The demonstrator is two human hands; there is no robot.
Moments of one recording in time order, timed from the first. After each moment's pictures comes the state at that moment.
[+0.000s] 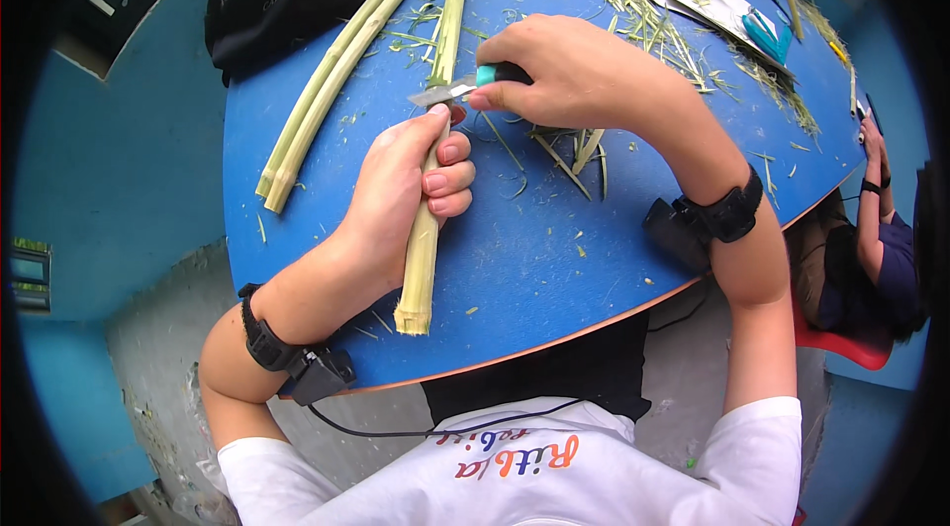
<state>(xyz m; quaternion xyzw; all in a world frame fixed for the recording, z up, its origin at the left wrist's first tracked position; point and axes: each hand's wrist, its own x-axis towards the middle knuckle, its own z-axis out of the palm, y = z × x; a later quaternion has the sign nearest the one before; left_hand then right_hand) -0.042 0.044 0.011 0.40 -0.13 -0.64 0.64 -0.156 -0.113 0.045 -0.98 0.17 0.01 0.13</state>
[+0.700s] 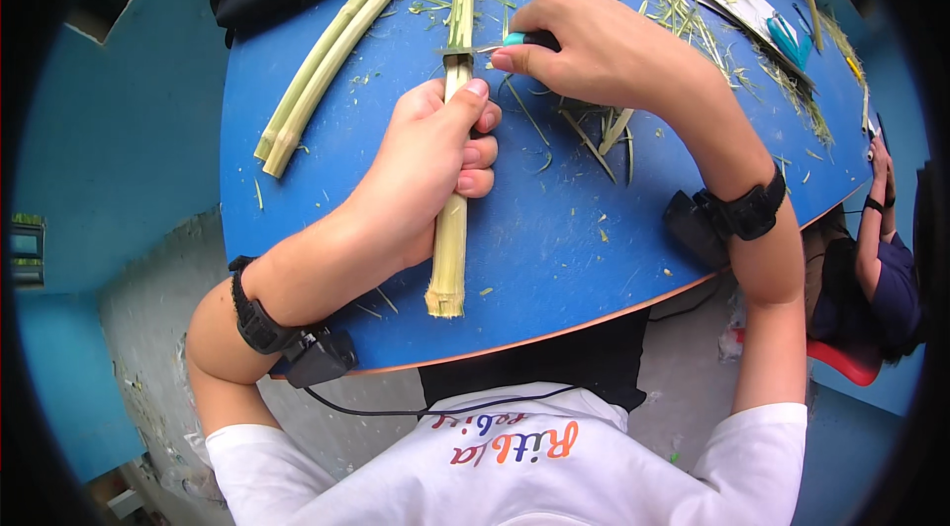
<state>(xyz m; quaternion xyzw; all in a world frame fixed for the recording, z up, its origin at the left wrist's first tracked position) -0.053 0.041 0.017 0.49 -0.15 -0.60 0.61 -0.150 -0.104 0.054 -0.96 0.24 0.01 0.15</state>
